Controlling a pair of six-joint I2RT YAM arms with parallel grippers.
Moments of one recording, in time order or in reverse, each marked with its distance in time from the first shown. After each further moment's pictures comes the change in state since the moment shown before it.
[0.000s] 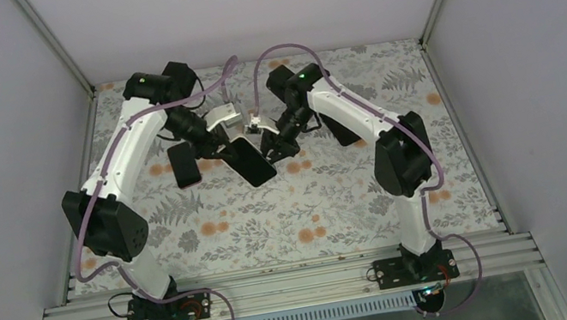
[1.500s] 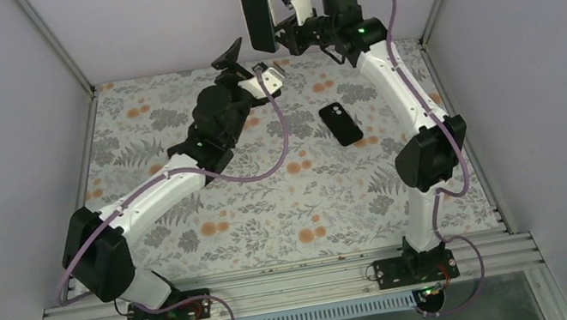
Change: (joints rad) left arm -0.366 -0.232 -0.623 1.987 -0.965 -0.028; right arm -0.286 -0.072 0.274 0.724 0.283 0.861
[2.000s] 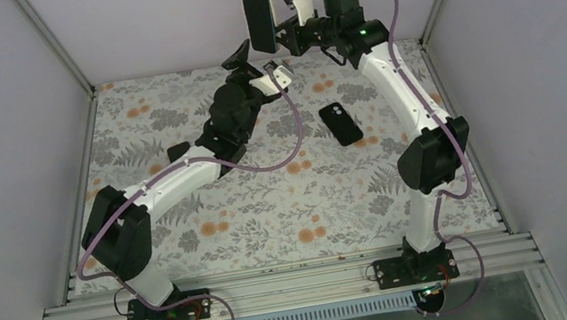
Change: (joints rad) left arm -0.002 0.145 0.040 0.128 -0.061 0.014; right arm 0.000 -0.021 -0.050 0.023 -0.005 0.040
